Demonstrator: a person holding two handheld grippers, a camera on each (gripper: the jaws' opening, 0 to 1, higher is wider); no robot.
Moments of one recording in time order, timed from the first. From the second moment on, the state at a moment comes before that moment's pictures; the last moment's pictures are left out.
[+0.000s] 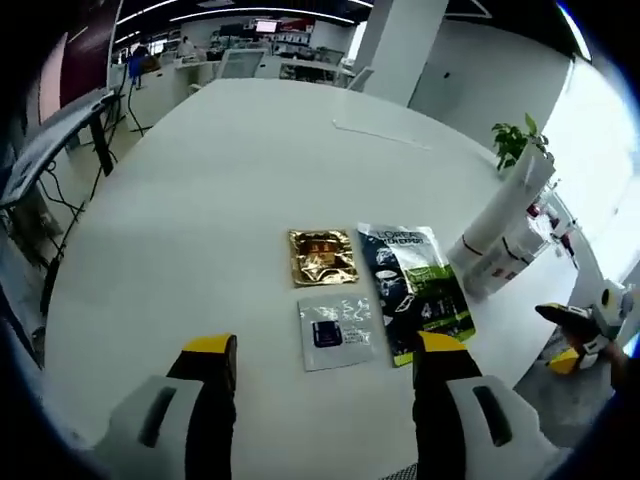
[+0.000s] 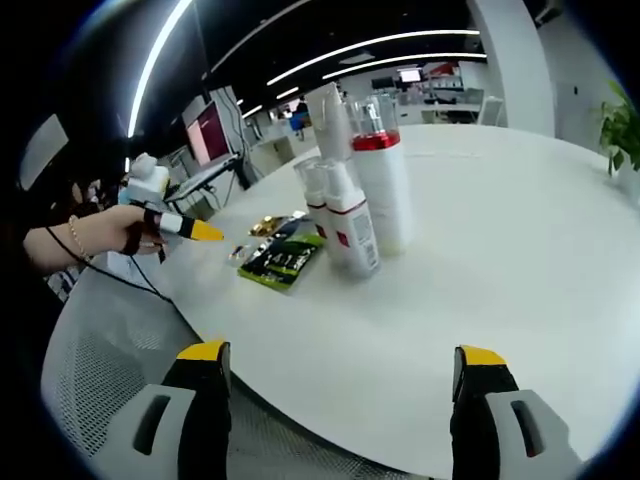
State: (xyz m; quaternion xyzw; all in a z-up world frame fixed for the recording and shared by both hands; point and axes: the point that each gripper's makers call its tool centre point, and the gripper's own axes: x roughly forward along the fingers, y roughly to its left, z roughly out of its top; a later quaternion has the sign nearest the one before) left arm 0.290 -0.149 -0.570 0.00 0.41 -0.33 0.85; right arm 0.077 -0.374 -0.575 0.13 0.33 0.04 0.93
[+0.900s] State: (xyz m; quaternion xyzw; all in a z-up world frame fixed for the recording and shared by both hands) left arm 0.255 -0.144 -0.469 0.04 0.15 -0.46 0.88; right arm 0.088 -0.382 -0.557 0.14 0.26 0.03 0.95
